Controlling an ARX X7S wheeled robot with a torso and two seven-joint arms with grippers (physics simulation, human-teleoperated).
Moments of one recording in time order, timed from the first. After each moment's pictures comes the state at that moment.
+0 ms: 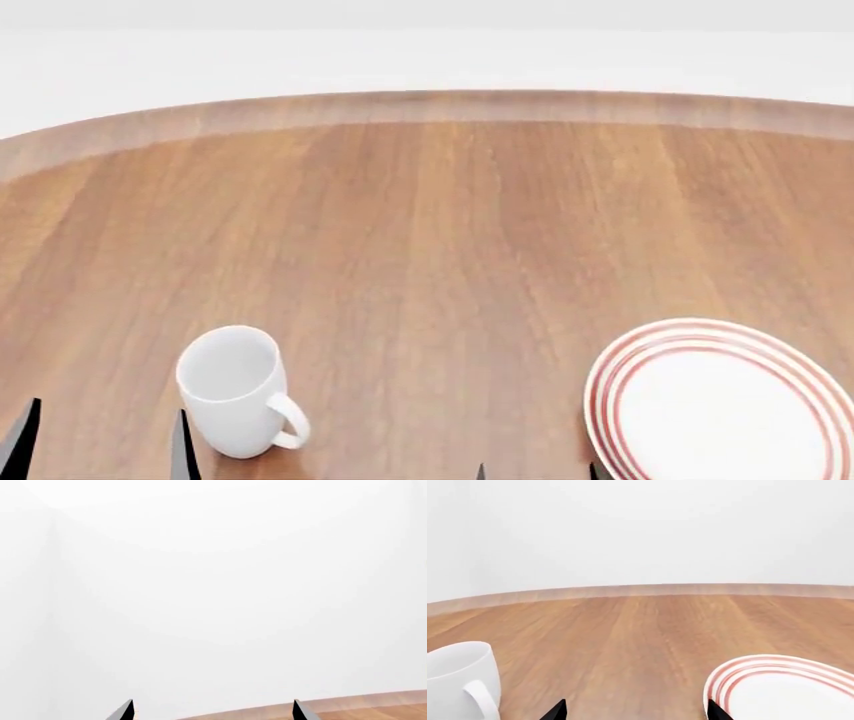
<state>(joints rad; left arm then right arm) -0.12 -0.26 0.37 -0.32 0.04 0.75 -0.43 0.03 0.27 -0.34 0.01 0.30 -0.11 0.24</state>
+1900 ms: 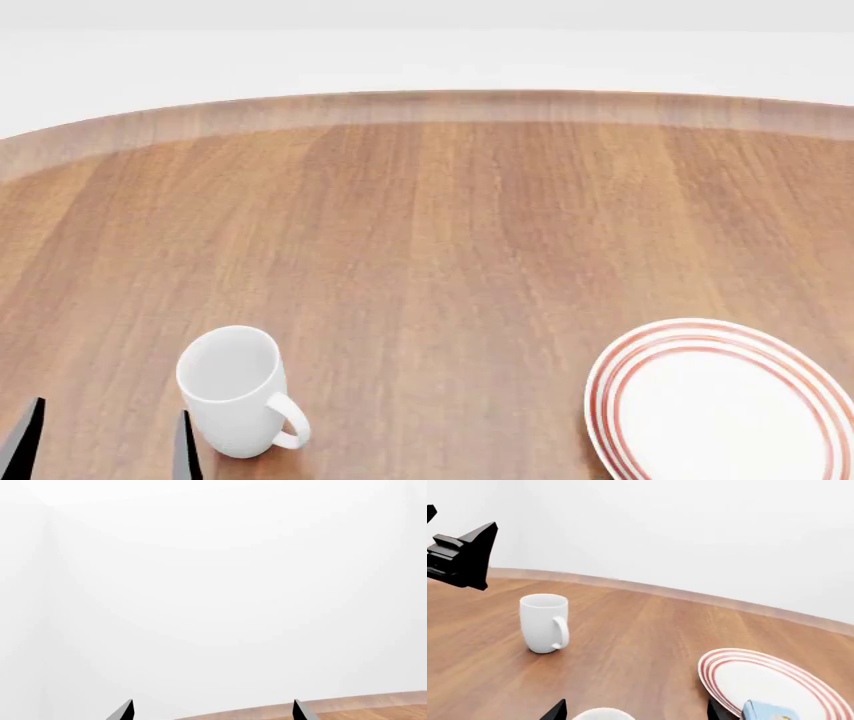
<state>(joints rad) -0.13 -0.28 0.40 -0.32 0.01 0.76 -0.44 -0.64 0.58 -0.41 -0.31 0.03 -0.50 0.45</state>
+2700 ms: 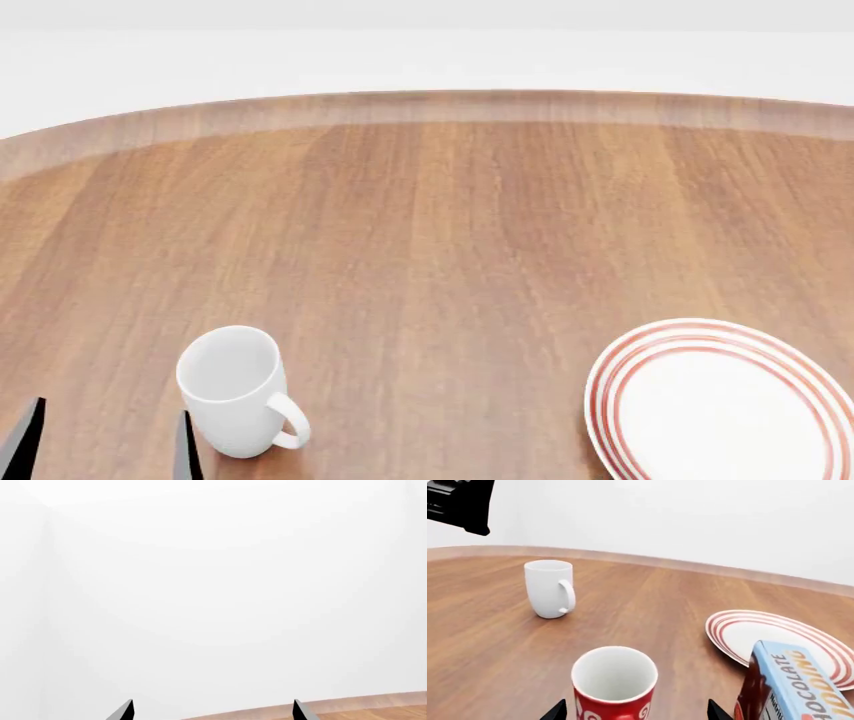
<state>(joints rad) -0.13 -0.29 0.42 -0.32 0.01 0.77 -0.45 -0.61 0.53 -0.48 -0.04 0.04 -0.68 0.45</state>
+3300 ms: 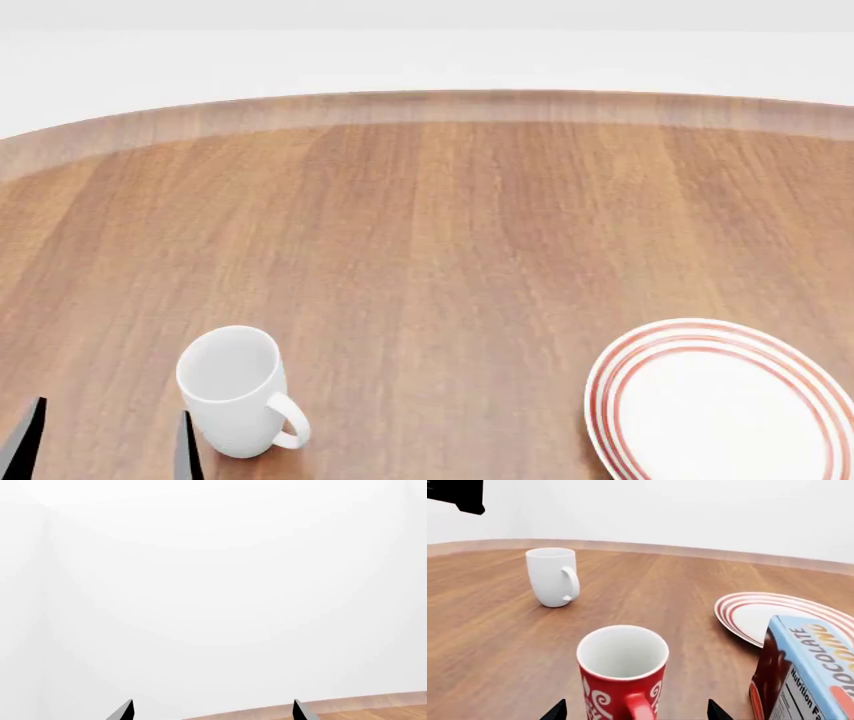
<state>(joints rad) -0.13 -0.29 0.42 -0.33 0.01 0.77 -0.45 -0.54 0.49 -0.53 0.09 0.09 -0.72 0.42</state>
